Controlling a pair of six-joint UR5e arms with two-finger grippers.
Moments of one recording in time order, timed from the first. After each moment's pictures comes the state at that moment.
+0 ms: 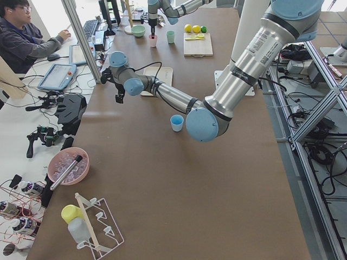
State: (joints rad) left arm -1.09 -2.19 -1.36 -1.98 -2.29 -0.66; right arm 1.04 -1.20 1.40 -1.23 2.13 0.60
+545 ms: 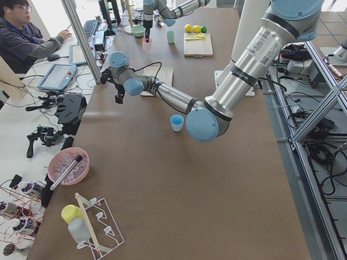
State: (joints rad) left arm -1.09 -2.19 -1.36 -1.98 -2.29 -0.66; right arm 0.97 -1.04 1.40 -1.25 2.13 0.89
